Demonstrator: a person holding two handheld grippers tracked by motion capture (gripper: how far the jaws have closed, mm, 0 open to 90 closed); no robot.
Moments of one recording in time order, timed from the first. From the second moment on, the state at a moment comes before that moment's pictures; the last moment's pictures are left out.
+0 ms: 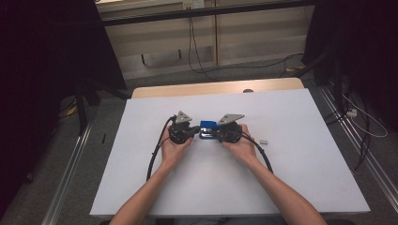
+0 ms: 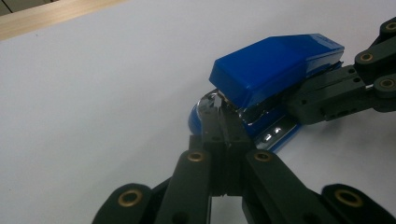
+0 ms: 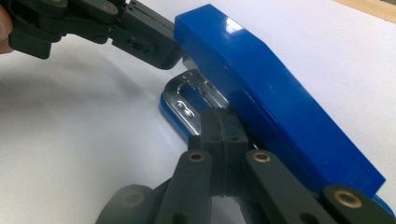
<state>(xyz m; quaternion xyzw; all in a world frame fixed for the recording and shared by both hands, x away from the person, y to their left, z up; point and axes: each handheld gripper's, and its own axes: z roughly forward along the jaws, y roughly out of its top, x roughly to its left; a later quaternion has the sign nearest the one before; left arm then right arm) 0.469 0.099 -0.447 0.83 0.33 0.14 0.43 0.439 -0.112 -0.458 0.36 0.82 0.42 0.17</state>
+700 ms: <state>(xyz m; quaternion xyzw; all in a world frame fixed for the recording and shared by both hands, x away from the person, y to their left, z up) 0.466 0.099 -0.439 0.82 0.33 0.14 0.45 0.437 -0.110 -0.459 0.37 0.81 0.41 0.18</state>
